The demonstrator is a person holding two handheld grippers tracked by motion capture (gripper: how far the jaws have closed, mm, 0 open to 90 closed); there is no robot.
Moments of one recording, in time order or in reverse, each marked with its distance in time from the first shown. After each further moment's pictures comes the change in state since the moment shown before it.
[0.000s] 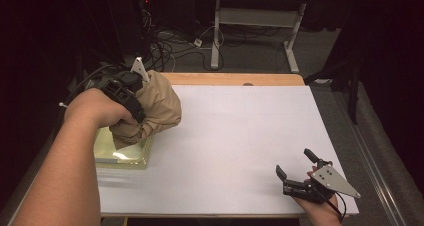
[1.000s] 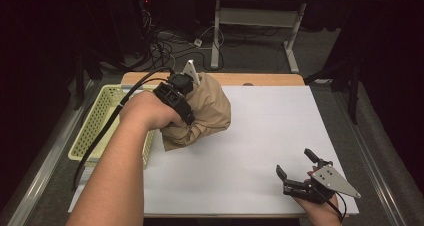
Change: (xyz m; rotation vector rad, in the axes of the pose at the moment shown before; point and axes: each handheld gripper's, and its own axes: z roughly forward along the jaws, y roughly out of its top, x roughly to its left) left arm -0.083 0.053 0.014 -0.091 -0.131 0.166; right arm -0.001 0.000 0.000 -0.002 -0.005 0.000
